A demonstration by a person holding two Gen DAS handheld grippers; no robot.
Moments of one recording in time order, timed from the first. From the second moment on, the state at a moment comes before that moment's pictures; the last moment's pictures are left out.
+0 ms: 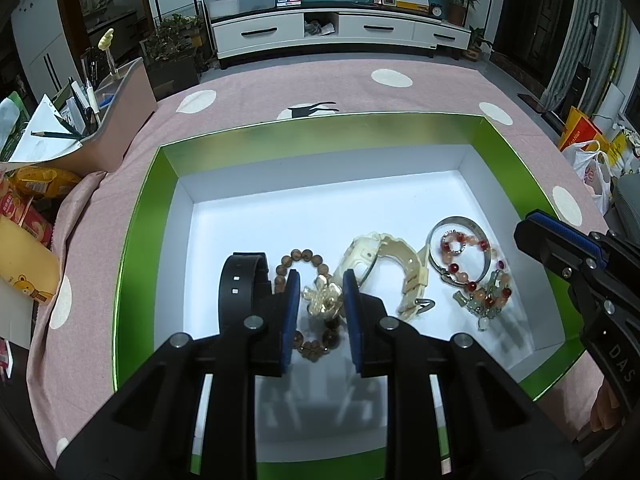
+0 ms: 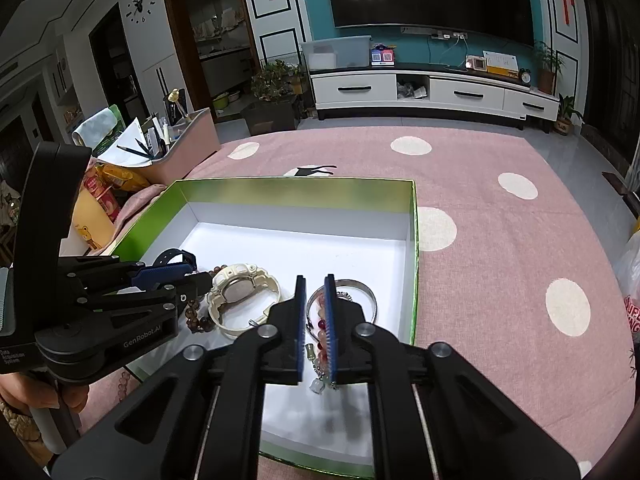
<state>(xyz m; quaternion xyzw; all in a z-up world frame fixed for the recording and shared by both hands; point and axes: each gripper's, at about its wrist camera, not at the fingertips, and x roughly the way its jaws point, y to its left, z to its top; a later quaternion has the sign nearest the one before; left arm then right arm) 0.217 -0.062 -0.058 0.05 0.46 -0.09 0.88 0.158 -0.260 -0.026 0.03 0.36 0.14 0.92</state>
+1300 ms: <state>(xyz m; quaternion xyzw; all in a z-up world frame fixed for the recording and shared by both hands) 0.115 -0.005 -0.004 -0.02 0.44 -0.05 0.90 0.041 -0.297 0.012 0.11 0.33 0.15 0.93</state>
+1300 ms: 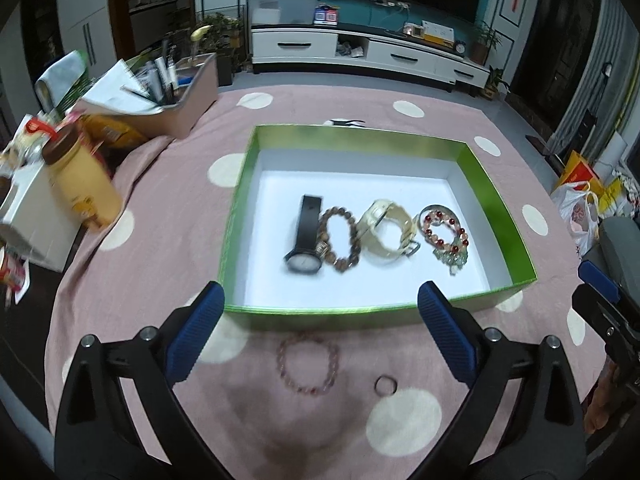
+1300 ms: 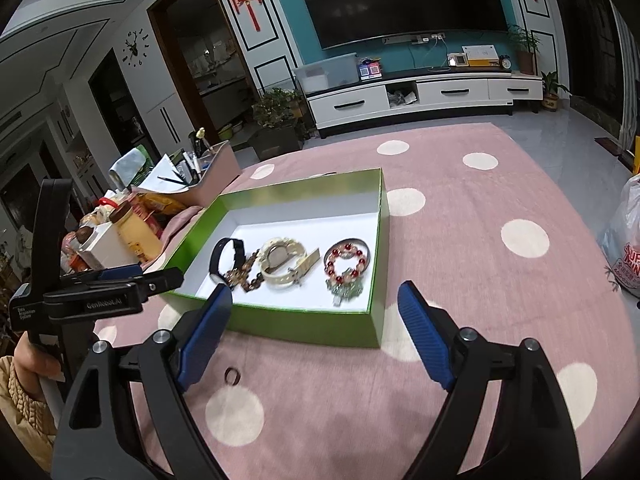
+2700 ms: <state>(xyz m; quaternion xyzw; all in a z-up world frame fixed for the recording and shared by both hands) 0.045 0.059 -0.067 -0.11 0.46 -0.03 0.88 0.025 -0.178 -0.079 -0.03 0.41 0.23 0.88</state>
